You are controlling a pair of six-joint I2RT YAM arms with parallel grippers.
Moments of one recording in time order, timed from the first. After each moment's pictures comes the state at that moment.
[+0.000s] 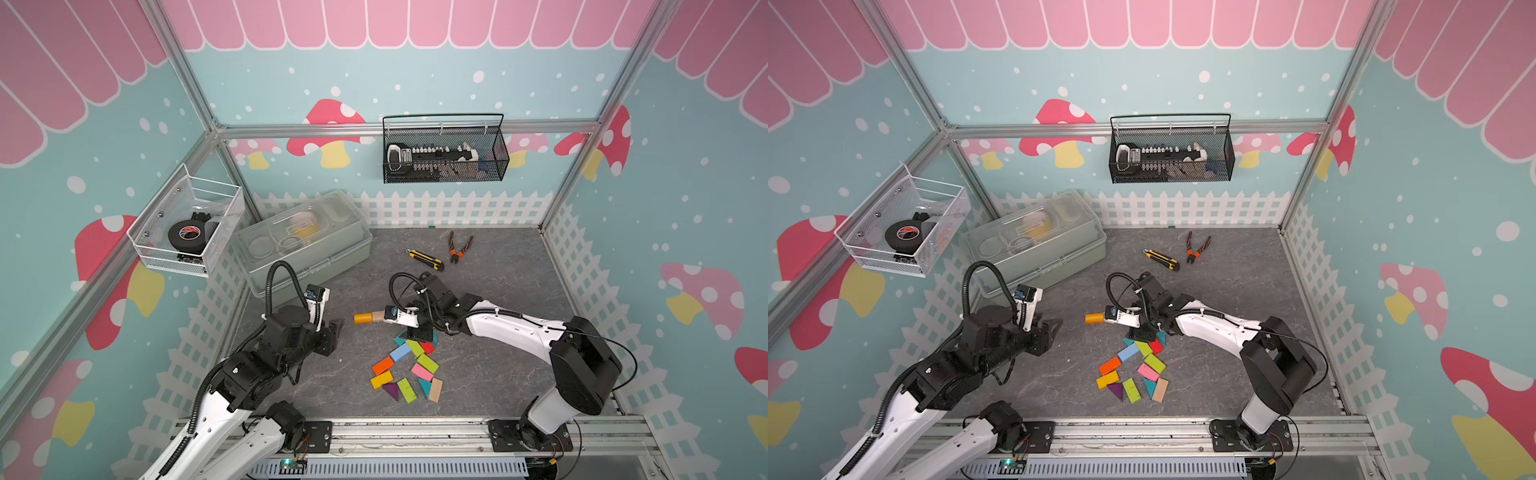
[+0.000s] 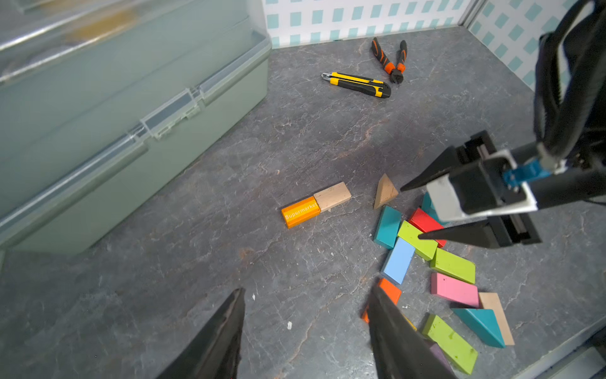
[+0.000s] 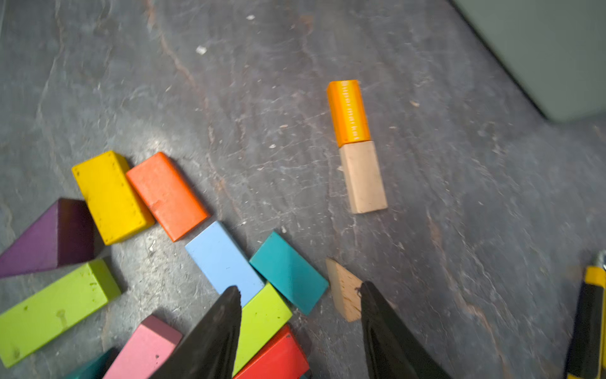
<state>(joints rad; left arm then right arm) -0.57 0.62 0.83 -0.81 -0.15 -0.24 0.80 1.65 1.08 -0.44 -0.28 -0.78</state>
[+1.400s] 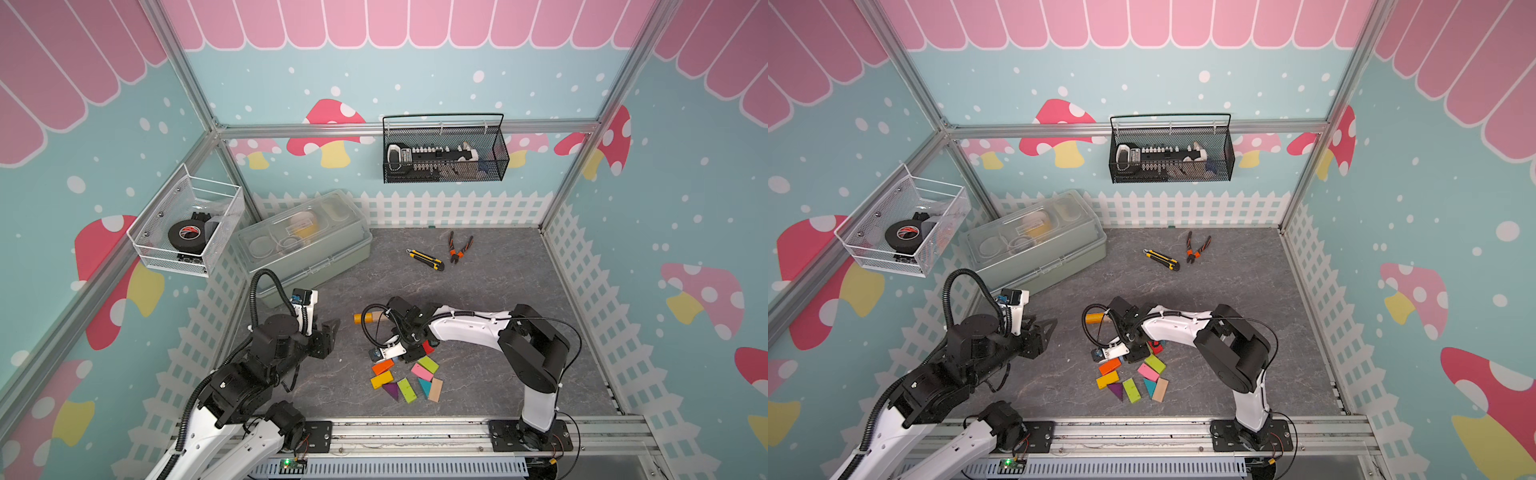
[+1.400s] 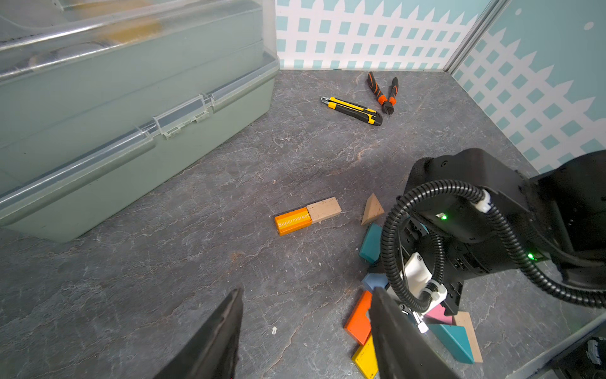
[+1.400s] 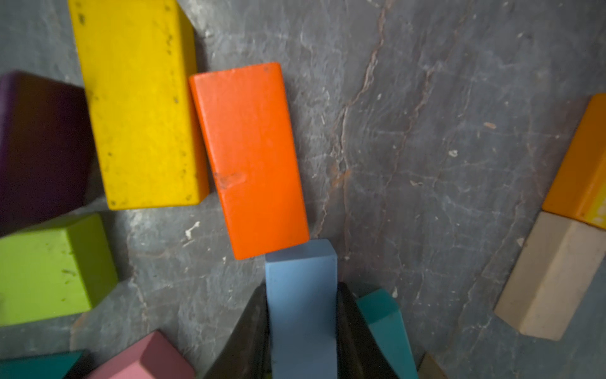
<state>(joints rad) -0.58 0.55 0.82 -0.79 -0.16 -0.29 0.94 1.89 1.21 -0.61 -0.15 -1.07</state>
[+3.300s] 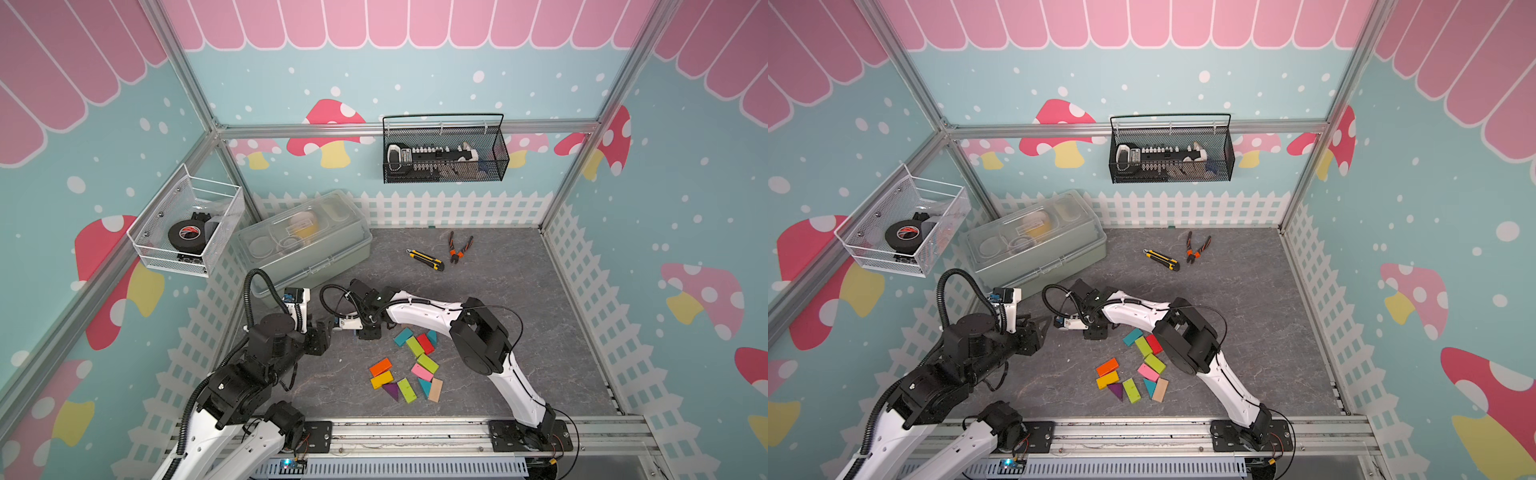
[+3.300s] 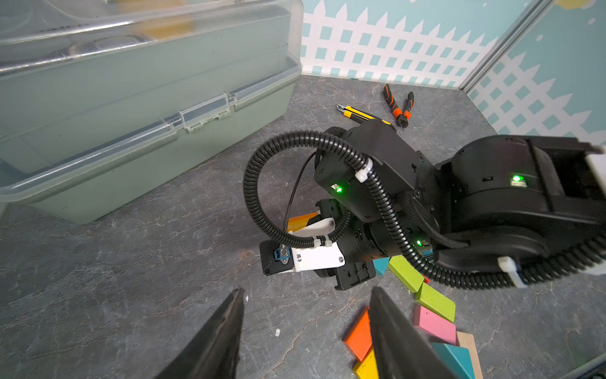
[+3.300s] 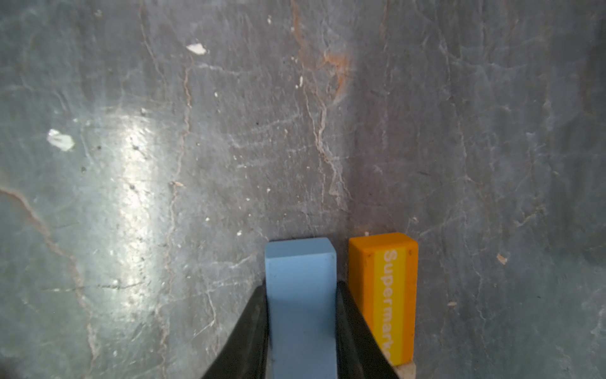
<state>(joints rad) -0.52 0.55 0.82 -0.79 -0.16 -0.33 0.98 2.29 1.83 -0.70 -0.06 -0.71</state>
